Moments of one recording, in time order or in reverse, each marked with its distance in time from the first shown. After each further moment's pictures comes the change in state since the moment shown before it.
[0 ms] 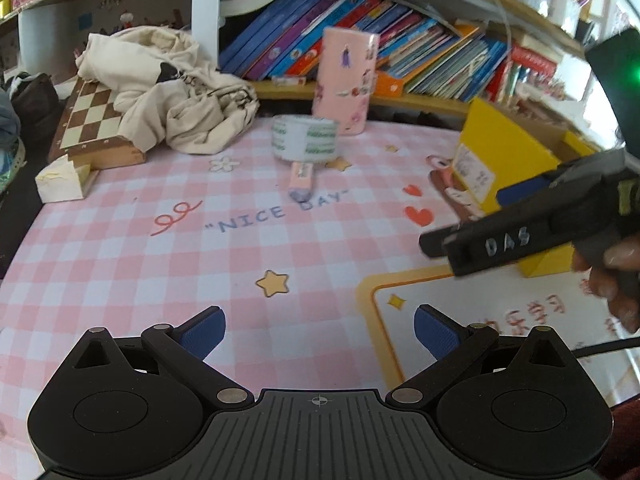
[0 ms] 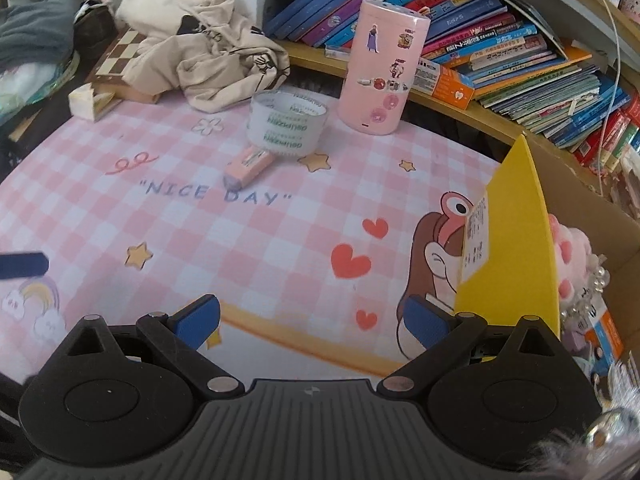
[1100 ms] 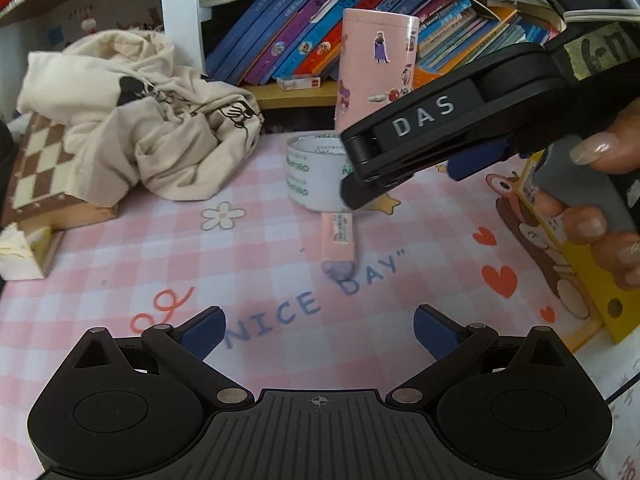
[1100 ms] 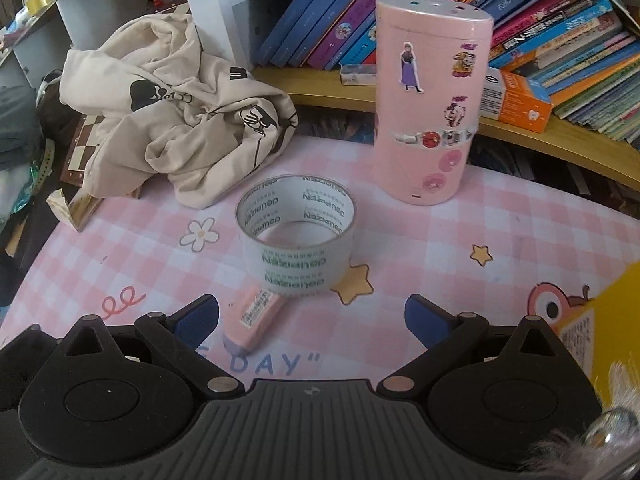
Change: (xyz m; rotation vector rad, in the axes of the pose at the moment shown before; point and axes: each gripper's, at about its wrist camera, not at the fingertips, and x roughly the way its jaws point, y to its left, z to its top) left arm 0.099 0.018 0.068 0.047 0.009 0.033; right arm 0.099 -0.021 0.114 0.136 0.012 0.187
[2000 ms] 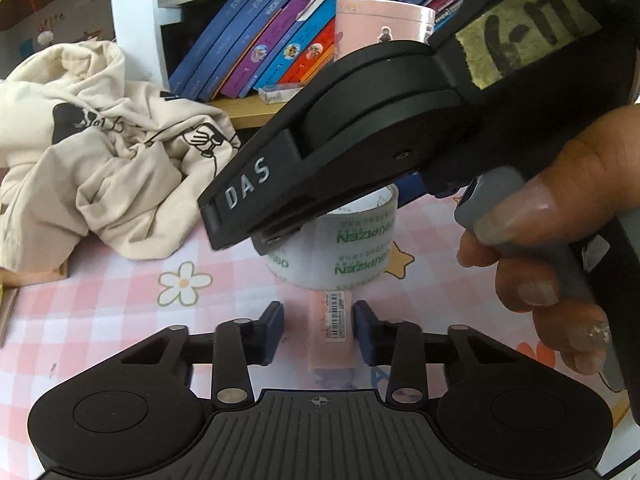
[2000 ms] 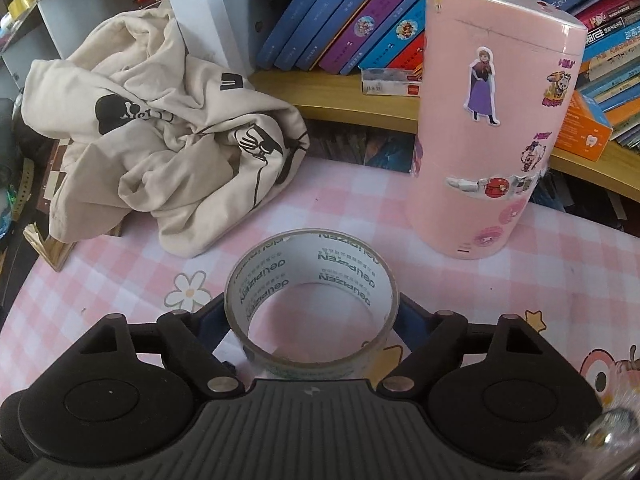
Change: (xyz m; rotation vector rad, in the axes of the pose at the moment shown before) left arm 0.056 -0.007 0.041 0.038 -0.018 0.002; right arm 0.057 0.006 0.039 -0.009 0.009 0.022
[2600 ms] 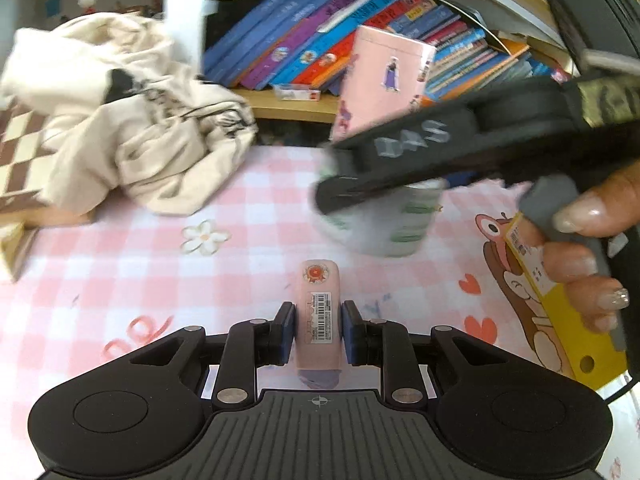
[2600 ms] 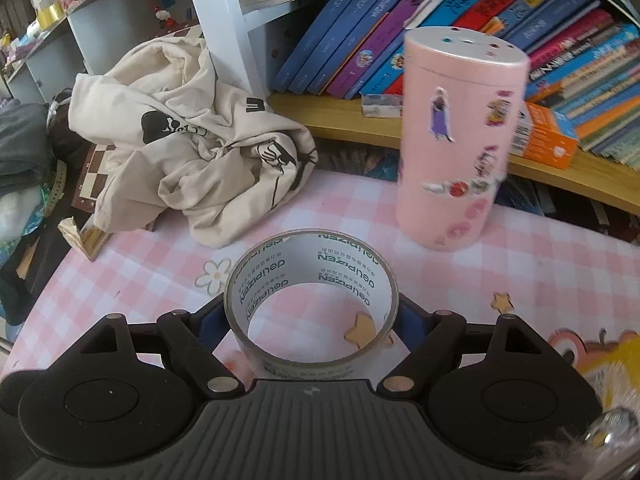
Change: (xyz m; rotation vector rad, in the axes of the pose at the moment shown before) left arm -0.061 0.029 -0.025 -0.142 0.011 -0.080; right arm -0.060 -0.002 -0.022 0.001 -0.051 0.019
